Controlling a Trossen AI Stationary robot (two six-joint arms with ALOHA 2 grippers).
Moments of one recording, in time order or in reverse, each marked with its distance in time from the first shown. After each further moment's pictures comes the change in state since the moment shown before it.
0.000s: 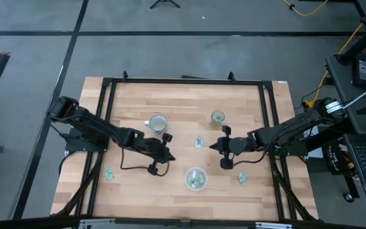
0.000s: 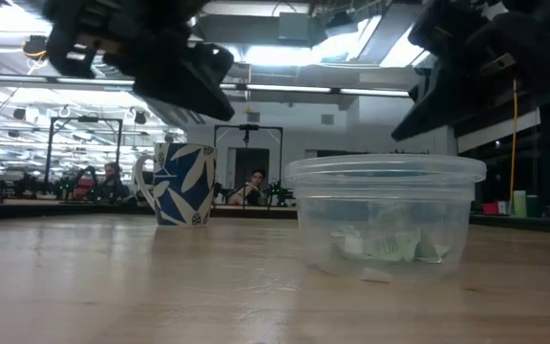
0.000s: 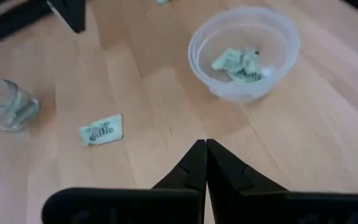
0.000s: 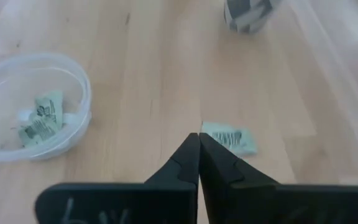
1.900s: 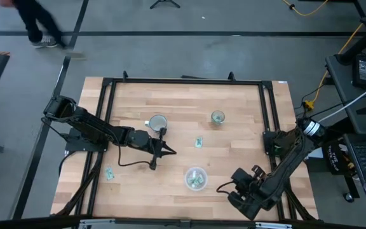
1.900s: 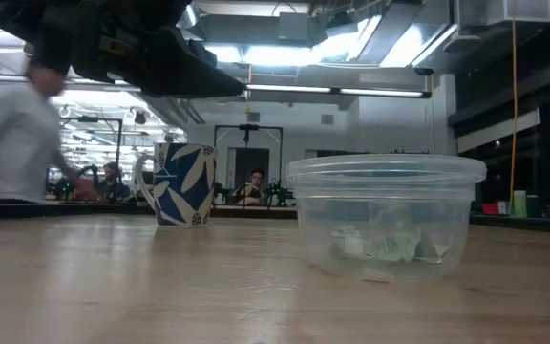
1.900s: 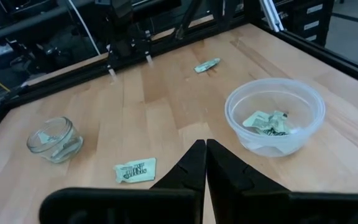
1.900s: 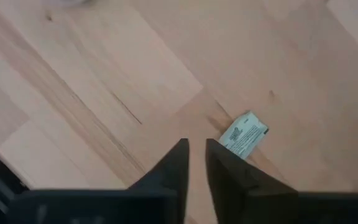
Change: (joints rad) left arm 0.054 -0.061 -0.271 0.567 0.005 -0.015; right arm 0.576 0.483 0.720 -1.150 -0.061 1.473
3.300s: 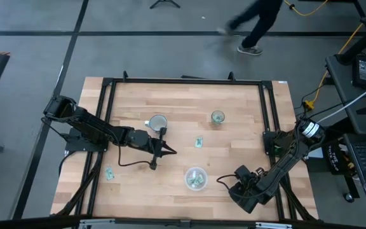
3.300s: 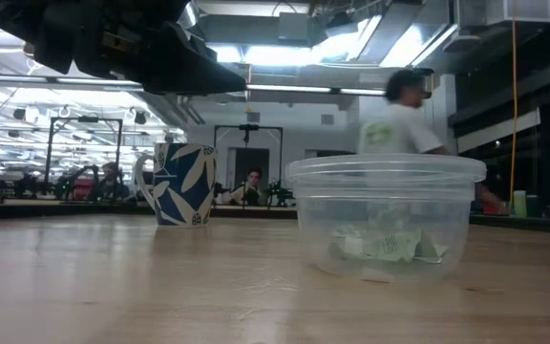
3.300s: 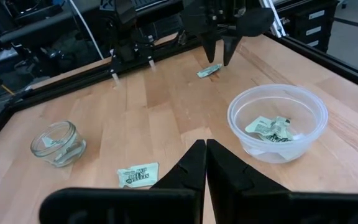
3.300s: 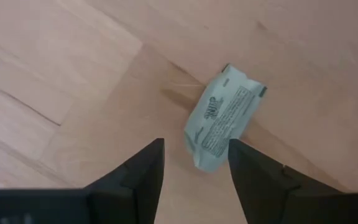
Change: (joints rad) left arm 0.000 0.000 0.000 0.020 -0.005 -0.001; right arm 0.000 0.013 -0.264 0.241 -0.138 0.226
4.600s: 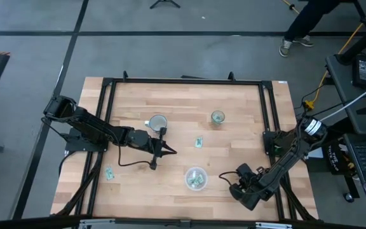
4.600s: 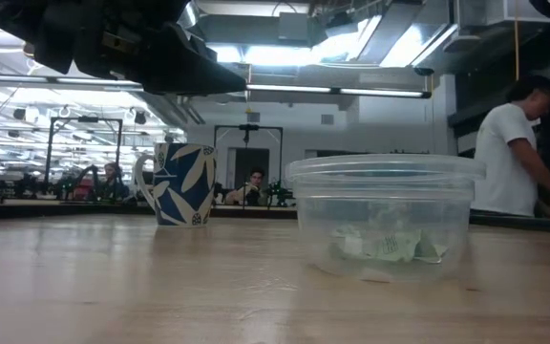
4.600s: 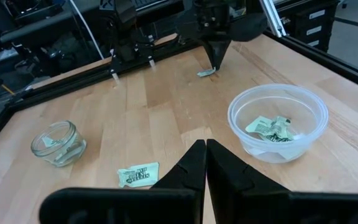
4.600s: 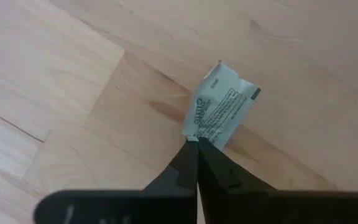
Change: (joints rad) left arm 0.000 0.000 0.000 -0.001 -0.002 0.000; right arm 0.003 -0.028 -0.114 0.127 0.016 0.048
